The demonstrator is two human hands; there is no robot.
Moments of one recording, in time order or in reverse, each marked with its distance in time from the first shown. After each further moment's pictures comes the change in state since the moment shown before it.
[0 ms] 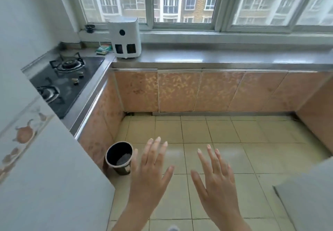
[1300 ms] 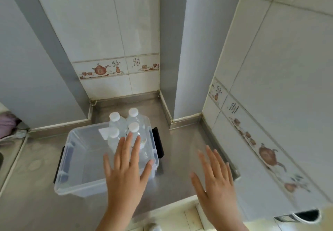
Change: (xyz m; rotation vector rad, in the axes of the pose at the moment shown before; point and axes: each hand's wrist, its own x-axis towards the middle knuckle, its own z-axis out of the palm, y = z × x) left_hand -0.563 -0.337 -0.284 0.570 0.361 -1.336; right_hand -0.289 -0.565 0.169 0.305 -0.461 -1.172
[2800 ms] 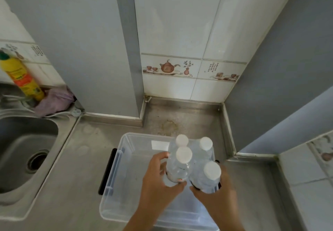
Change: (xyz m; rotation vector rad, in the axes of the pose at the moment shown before) left_hand 0.061 -0.096 0.052 -0.981 -0.071 -0.609; right_hand 0.133 -0.105 0.128 0.722 -0.169 0.006
